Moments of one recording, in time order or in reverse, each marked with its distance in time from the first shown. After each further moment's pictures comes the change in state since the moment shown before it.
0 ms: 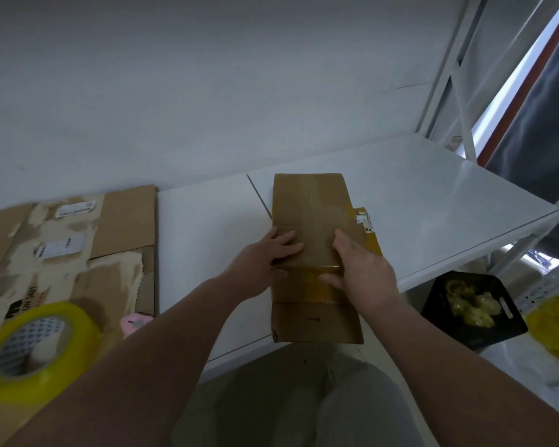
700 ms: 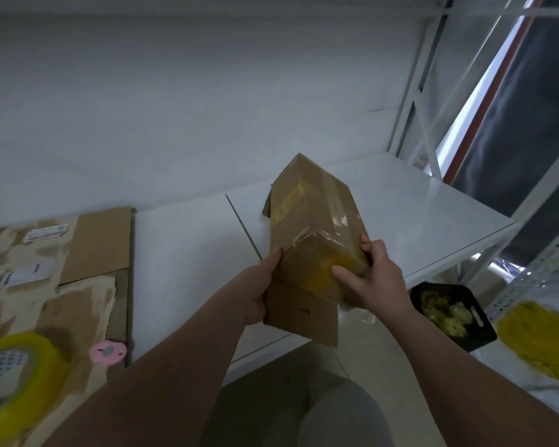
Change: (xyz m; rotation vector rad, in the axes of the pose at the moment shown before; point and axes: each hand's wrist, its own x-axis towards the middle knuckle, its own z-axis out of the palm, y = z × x) left_hand 0.017 0.058 0.004 -1.356 -0.111 -0.764; right_hand -0.009 0.053 -0.030 0.590 0.097 0.246
